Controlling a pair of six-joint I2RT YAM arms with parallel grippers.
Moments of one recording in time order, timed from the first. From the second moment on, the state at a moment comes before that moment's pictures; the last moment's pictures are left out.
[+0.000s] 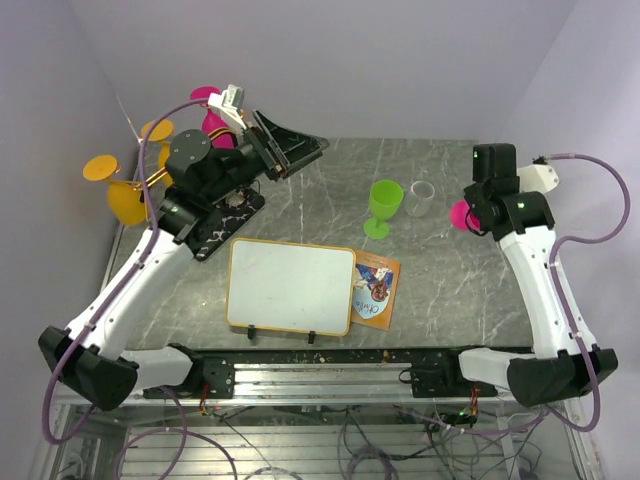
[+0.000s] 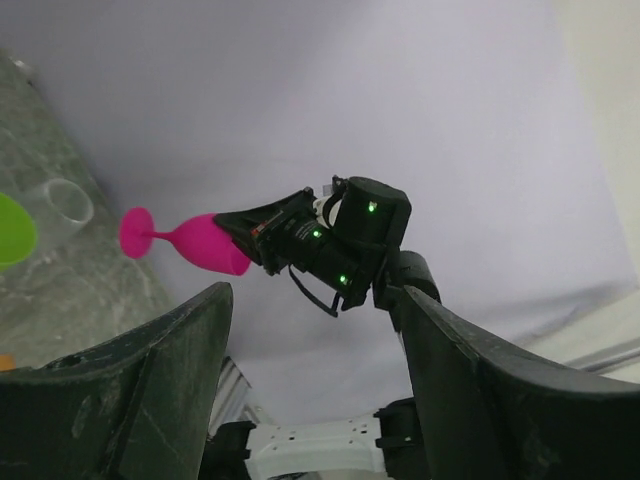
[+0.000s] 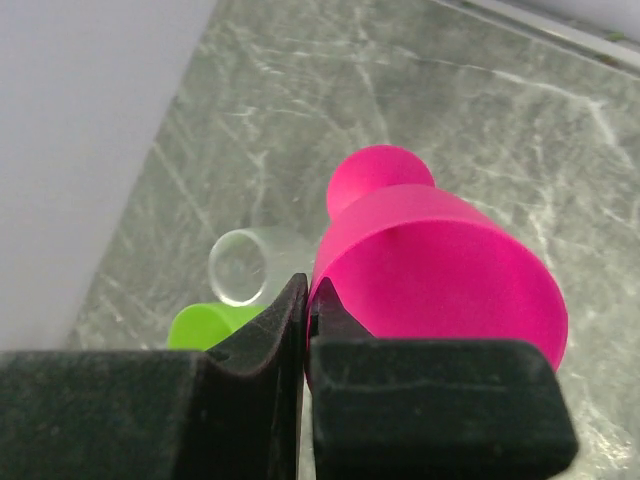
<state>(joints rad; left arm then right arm) -0.52 1.25 1.31 0.19 0.48 -1.19 0.20 1.21 1.42 -0.93 0.66 1.09</state>
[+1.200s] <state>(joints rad) -0.52 1.10 1.62 -0.63 0.01 -0.63 0.03 1.75 1.59 -0.99 0.43 1.01</state>
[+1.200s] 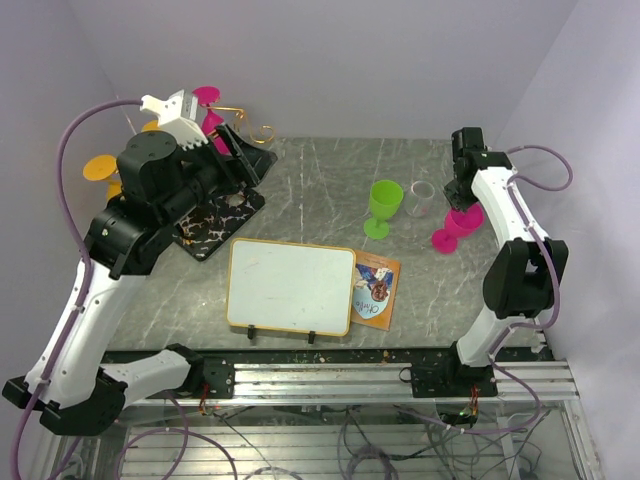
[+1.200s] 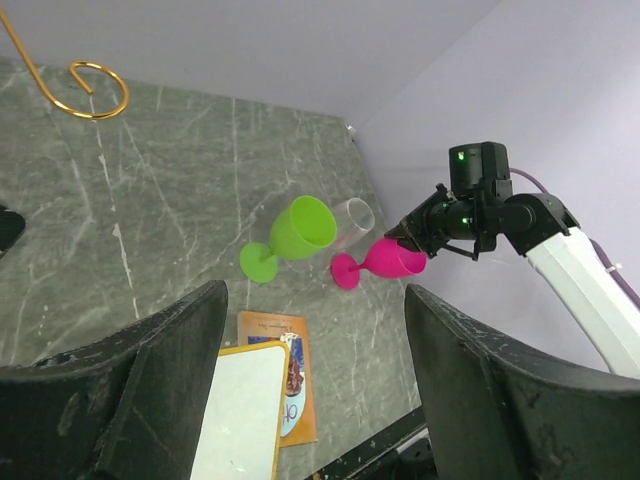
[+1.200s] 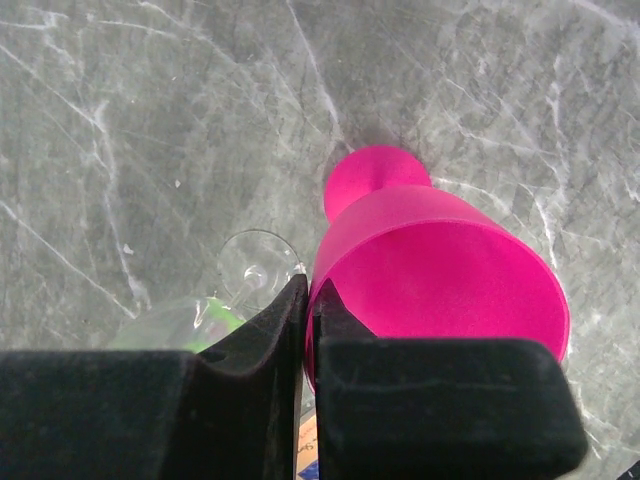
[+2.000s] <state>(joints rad) -0.51 1.14 1.62 -0.69 -0.13 -0.59 0.02 1.53 1.62 -0.98 0.45 0.93</state>
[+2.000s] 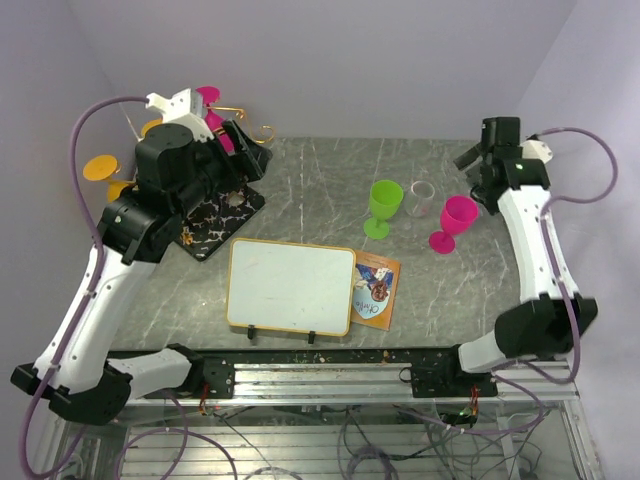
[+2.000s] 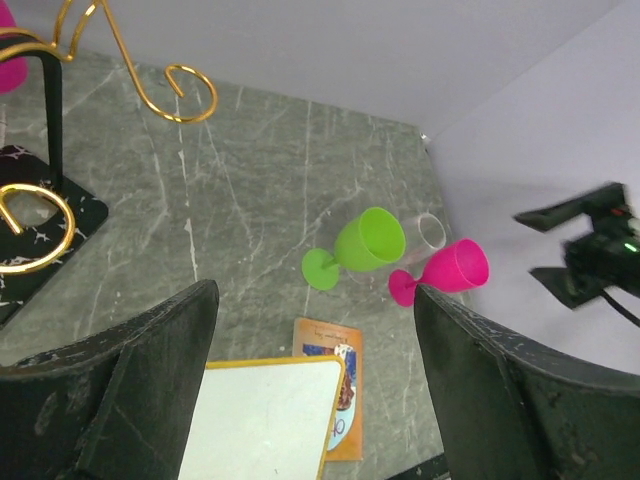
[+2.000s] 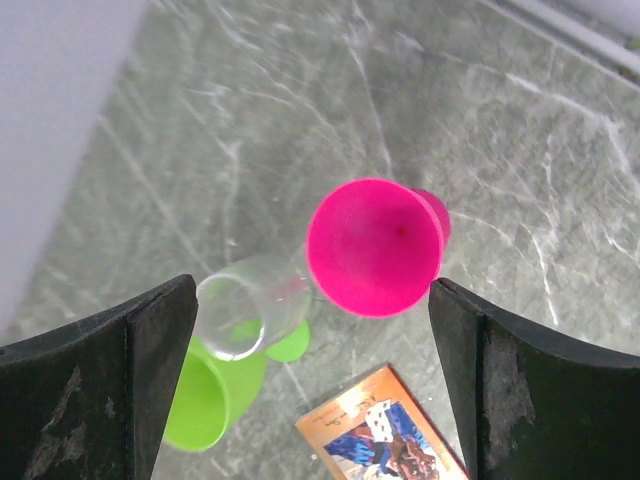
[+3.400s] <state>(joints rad) 0.02 2.13 2.40 -0.74 -0.11 -0.81 0.07 1.14 1.34 -0.64 0.21 0.70</state>
